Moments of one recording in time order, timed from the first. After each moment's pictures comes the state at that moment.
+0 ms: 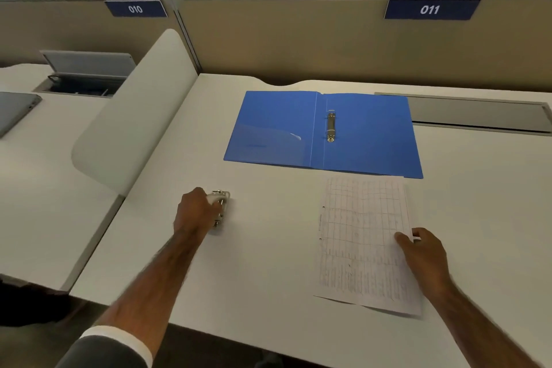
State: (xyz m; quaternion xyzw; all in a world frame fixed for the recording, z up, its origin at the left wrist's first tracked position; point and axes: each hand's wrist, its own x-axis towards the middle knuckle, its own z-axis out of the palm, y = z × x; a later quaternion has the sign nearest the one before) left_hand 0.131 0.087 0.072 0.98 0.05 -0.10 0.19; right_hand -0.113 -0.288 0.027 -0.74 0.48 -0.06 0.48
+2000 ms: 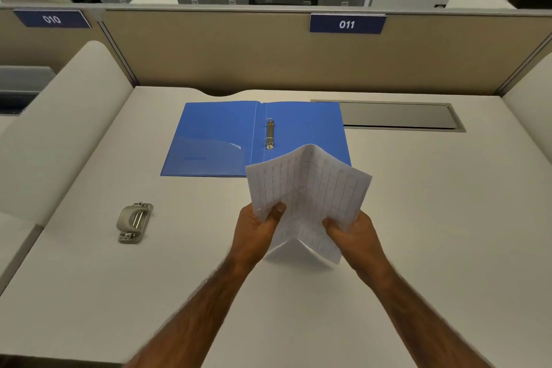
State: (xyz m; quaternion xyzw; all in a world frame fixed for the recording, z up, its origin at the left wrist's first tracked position) left_hand -0.007 -0.117 0.108 0.72 -0.13 -0.19 0.65; right_hand -0.117 -0.281 0.114 -0.73 0.29 -0.12 0.60
